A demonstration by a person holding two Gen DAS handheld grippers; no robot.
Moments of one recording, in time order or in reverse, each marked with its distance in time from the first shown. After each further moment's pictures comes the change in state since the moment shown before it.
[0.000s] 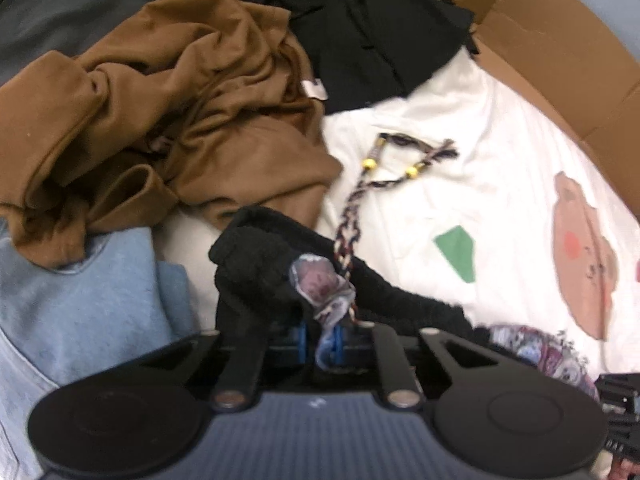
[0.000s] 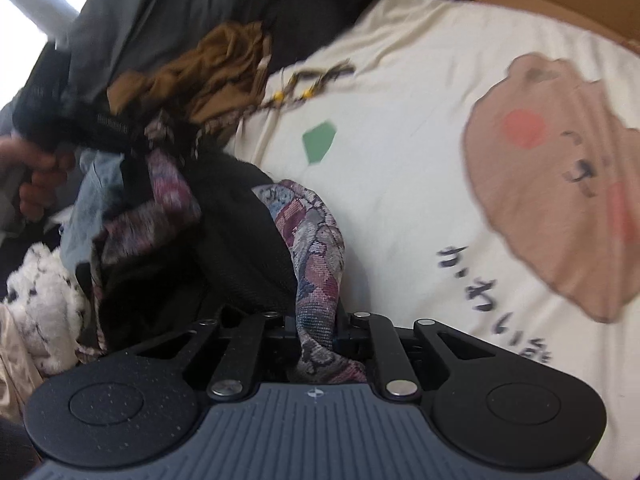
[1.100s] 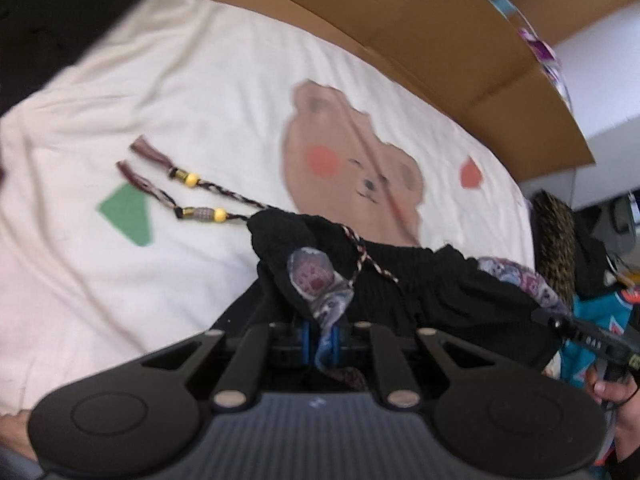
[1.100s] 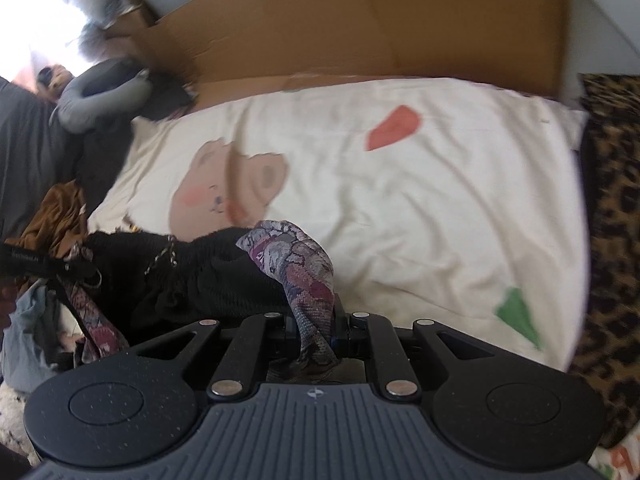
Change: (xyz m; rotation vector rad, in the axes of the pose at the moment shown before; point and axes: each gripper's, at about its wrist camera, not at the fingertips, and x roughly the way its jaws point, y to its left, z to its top) left arm 0.021 -0.178 -0.021 0.282 0.157 -0.456; right arm -0.222 -0.105 -0.106 0.444 -0.253 -0.427
